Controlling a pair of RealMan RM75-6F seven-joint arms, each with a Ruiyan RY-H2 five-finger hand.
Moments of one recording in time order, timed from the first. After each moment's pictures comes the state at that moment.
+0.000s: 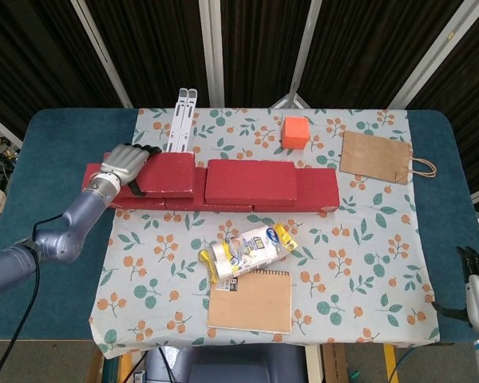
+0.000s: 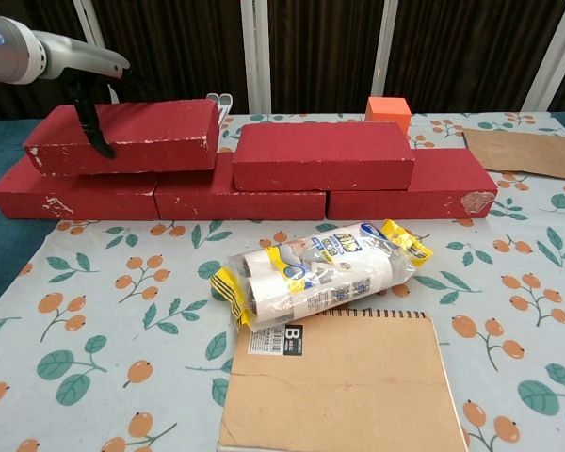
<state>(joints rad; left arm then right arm) -1.08 -1.32 -0.17 -1.19 0.71 0.46 0.40 0.04 -1.02 0.11 -1.82 -1.13 1.33 -0.14</state>
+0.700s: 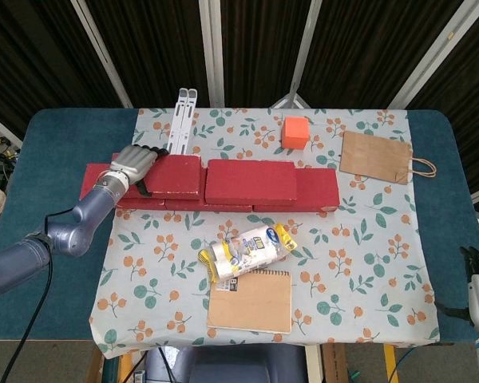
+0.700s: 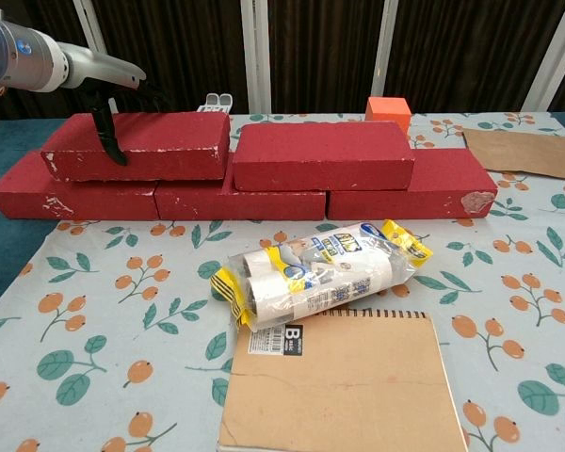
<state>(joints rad) -1.15 -1.37 -0.09 -1.10 0.72 0.42 0.31 0.05 -1.02 0.11 -1.81 -1.10 1.32 -0.15</state>
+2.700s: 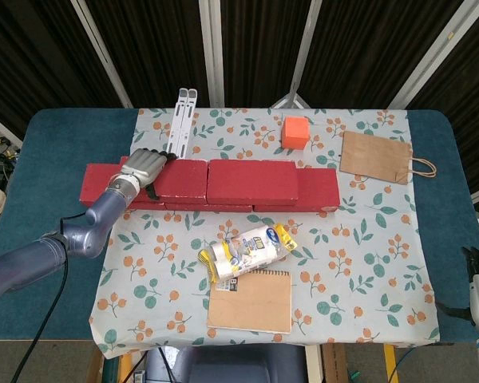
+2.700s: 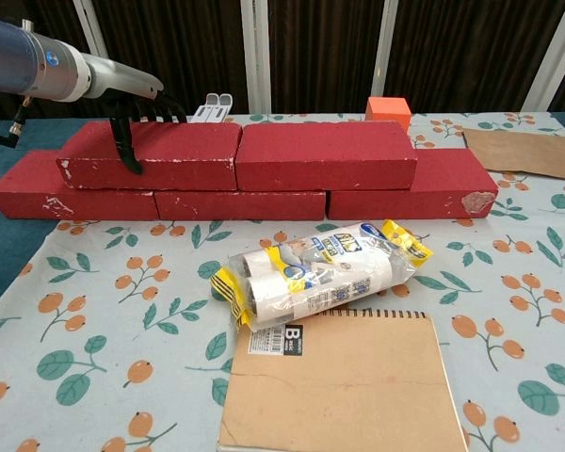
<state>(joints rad) -1.25 -1.41 0.03 -1.12 0.58 0.47 0.34 0.06 -1.02 0.10 -1.82 -1.08 1.32 -0.15</state>
